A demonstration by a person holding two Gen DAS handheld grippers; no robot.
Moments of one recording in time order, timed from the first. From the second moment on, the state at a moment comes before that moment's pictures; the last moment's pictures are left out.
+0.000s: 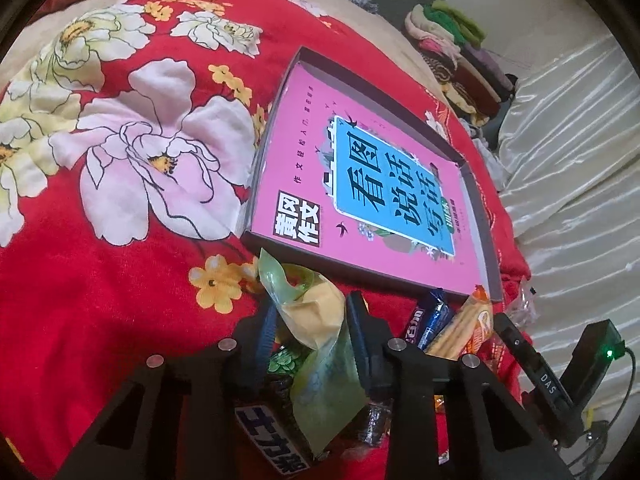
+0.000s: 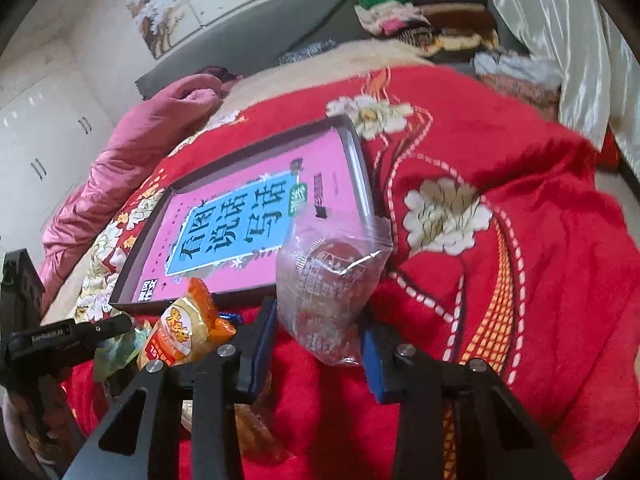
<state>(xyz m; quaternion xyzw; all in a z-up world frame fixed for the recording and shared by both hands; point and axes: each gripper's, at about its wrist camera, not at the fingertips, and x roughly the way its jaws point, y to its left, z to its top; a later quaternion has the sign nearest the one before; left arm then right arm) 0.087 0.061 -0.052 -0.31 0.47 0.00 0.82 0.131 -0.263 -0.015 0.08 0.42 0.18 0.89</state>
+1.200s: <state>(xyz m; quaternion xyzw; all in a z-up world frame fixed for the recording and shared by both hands) 0.101 0.062 0.009 -0.24 0.38 0.00 0.89 0.152 -0.245 0.016 0.03 0.34 0.22 0.92</state>
